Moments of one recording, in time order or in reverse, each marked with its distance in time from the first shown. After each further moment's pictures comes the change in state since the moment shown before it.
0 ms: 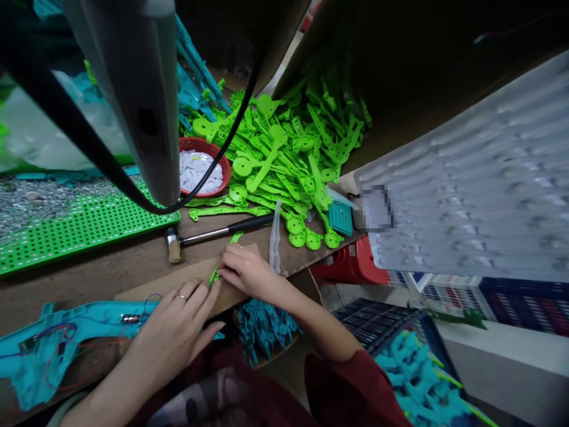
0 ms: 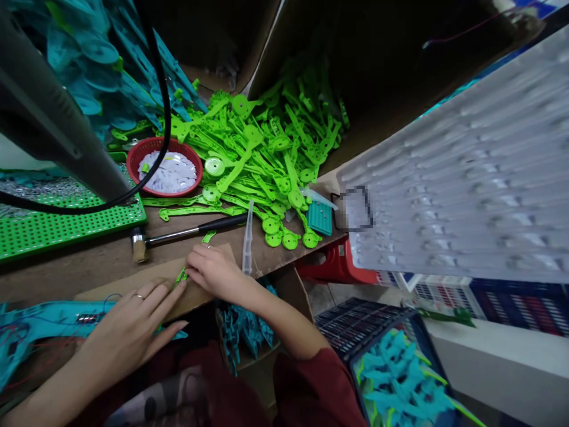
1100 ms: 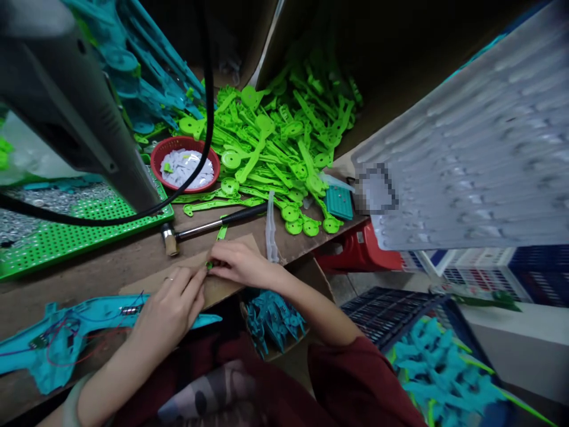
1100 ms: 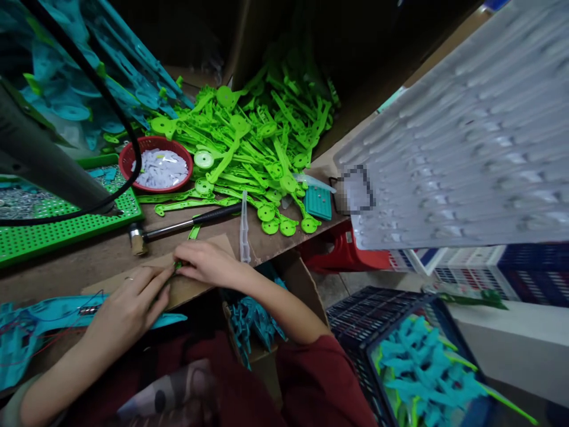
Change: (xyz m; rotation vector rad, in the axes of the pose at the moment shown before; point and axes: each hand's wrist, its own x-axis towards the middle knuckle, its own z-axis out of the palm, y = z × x) left_hand 0.005 -0.013 0.000 -0.038 0.191 -0.035; right_hand 0.004 -0.001 0.001 0.082 0.046 -0.173
